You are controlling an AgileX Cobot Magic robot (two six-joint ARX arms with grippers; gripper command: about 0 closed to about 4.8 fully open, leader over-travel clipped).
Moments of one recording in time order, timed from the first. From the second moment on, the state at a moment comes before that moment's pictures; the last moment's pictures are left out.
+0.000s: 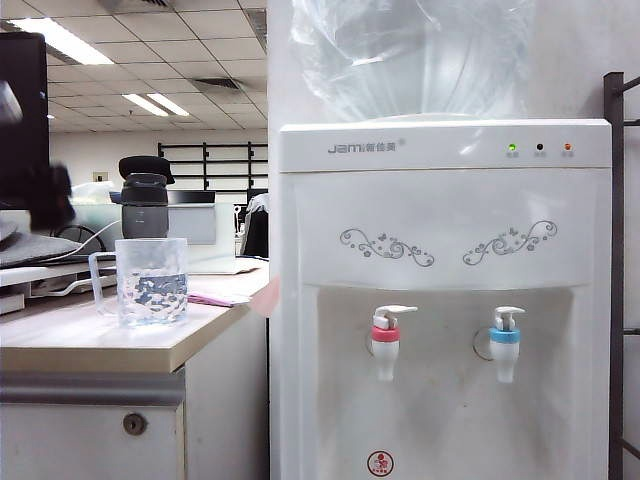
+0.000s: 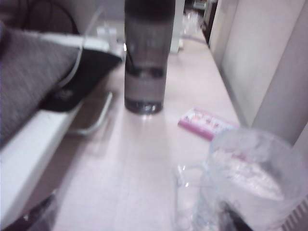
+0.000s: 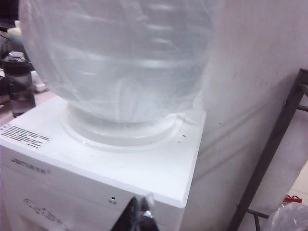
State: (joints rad) left arm -0.02 1.55 0.41 1.04 0.01 -0.01; right arm 0.44 0.43 0.72 -0.31 0.20 -0.08
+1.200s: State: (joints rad) left arm -0.02 0.00 0.01 0.07 0.01 -0.02; right arm 0.44 0.00 0.01 -0.10 0.00 0.02
